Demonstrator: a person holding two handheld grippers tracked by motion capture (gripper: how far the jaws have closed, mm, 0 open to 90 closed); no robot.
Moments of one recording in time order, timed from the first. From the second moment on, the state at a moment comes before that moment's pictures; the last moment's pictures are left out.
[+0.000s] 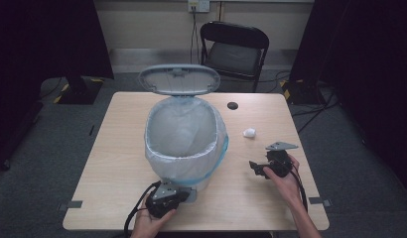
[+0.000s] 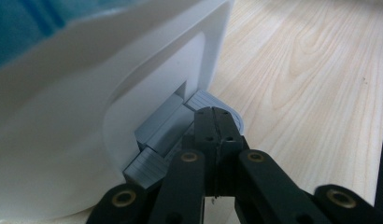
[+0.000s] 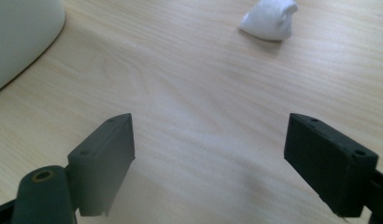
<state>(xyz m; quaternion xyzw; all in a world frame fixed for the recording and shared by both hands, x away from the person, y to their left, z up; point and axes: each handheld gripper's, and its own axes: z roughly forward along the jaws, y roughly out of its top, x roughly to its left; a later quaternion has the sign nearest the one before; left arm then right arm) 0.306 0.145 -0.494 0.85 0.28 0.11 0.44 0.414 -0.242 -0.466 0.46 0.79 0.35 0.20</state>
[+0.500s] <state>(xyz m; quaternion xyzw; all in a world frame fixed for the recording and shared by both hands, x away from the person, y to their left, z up) 0.307 0.146 -0.494 0.85 0.27 0.10 0.44 0.456 -0.240 -0.444 0.46 0.79 0.36 0.20</state>
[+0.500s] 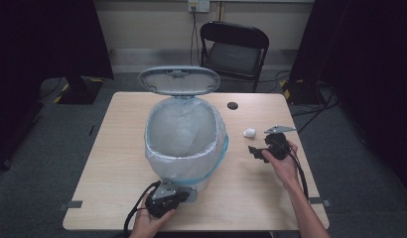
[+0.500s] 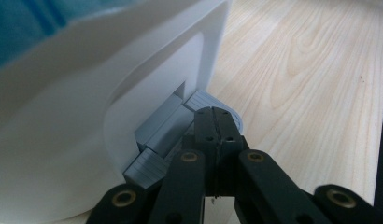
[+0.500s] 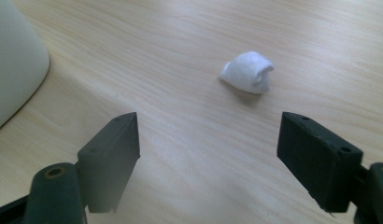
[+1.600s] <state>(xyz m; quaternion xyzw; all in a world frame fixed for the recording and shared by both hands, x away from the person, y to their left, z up) 0.308 0.147 -0.496 0.84 0.27 0.10 0.45 0.552 -0.223 -0.475 0.49 0.79 0.31 0.18</state>
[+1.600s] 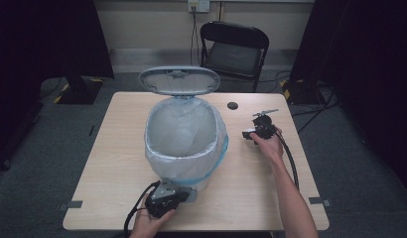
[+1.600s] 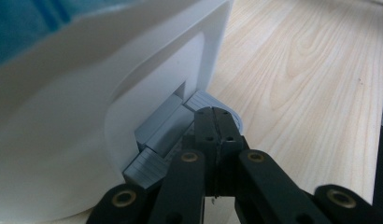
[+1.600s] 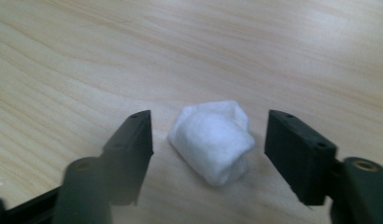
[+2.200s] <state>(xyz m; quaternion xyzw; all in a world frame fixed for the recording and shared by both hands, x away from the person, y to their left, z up) 0.307 0.148 -0.496 0.84 0.28 0.09 0.45 0.553 -0.219 -0.481 0.51 0.79 0.29 0.17</state>
